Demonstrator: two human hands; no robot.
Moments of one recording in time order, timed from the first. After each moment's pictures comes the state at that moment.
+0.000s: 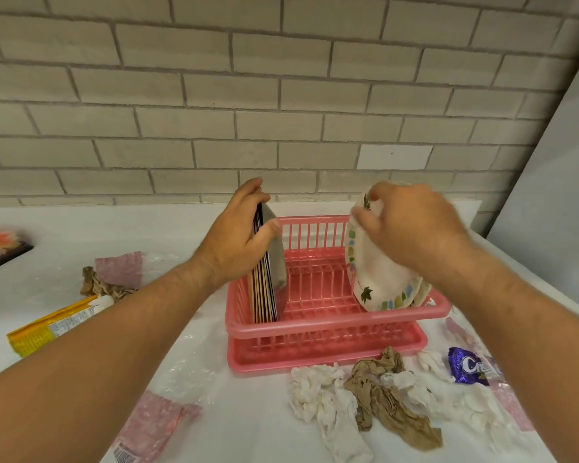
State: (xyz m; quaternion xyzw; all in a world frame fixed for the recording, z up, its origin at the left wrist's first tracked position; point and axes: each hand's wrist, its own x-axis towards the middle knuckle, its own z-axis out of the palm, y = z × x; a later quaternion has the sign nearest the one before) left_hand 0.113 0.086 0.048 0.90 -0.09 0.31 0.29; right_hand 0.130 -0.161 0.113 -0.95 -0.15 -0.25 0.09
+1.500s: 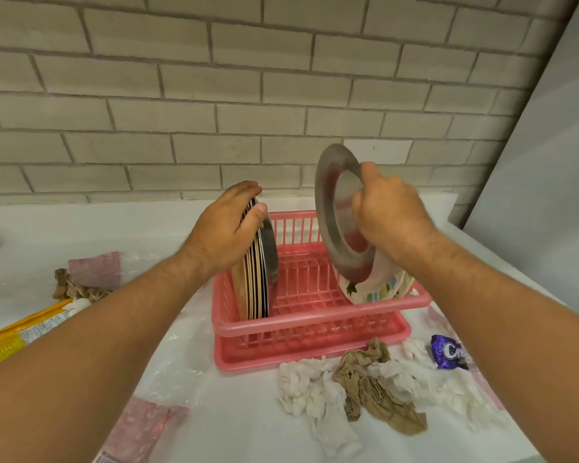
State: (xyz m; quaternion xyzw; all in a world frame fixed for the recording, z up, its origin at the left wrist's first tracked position) left_hand 0.120 0.083 0.053 0.92 -0.08 0.30 0.26; right_hand 0.141 -0.145 0.116 -0.96 -0.10 -0.21 0.13
